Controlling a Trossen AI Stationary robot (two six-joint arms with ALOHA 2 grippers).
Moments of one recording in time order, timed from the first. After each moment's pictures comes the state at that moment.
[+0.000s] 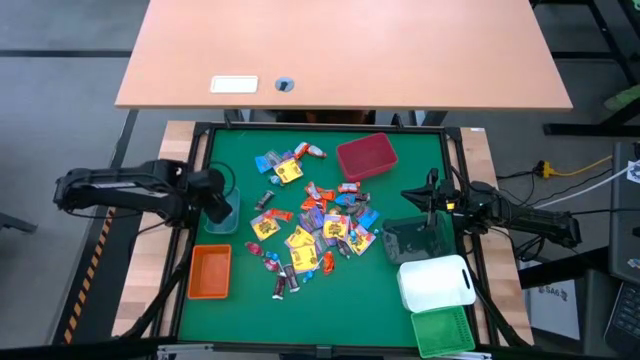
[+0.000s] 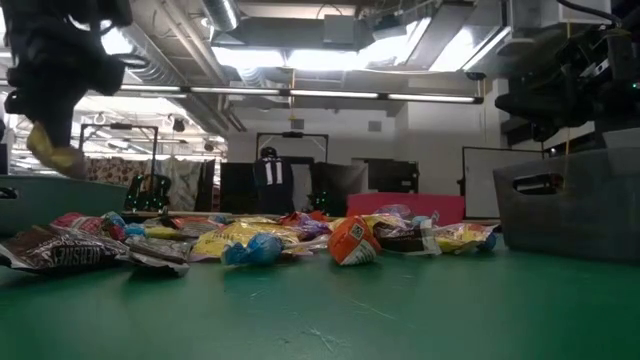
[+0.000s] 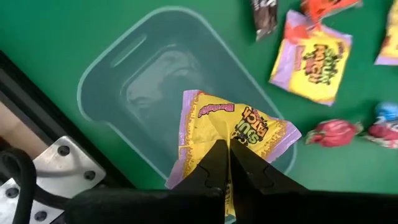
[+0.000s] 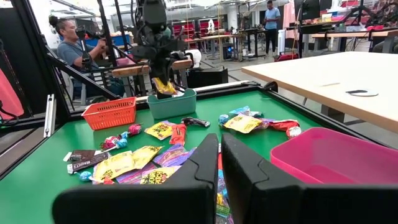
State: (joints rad) left arm 0.13 0.72 0.66 -1.23 -0.03 -0.81; right arm -0.15 0.01 0.01 0.02 -0.02 0.11
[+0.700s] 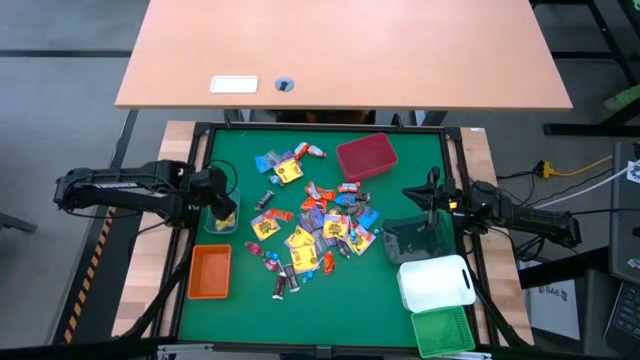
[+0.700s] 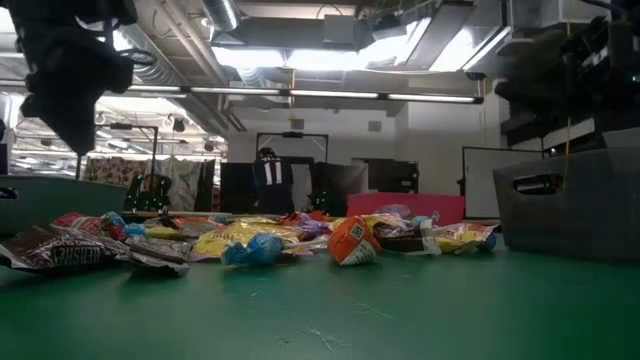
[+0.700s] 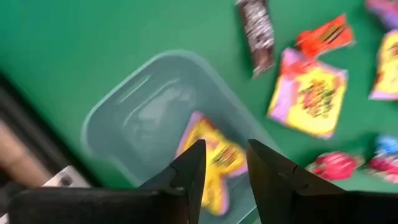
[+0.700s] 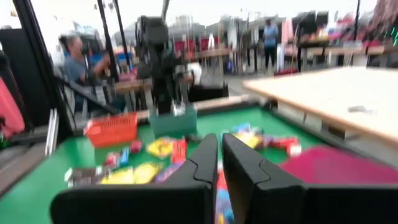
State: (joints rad) left arm 0.13 0.73 0.66 -1.12 -0.12 -0.81; right arm -0.15 0.01 0.01 0.12 0.01 0.11
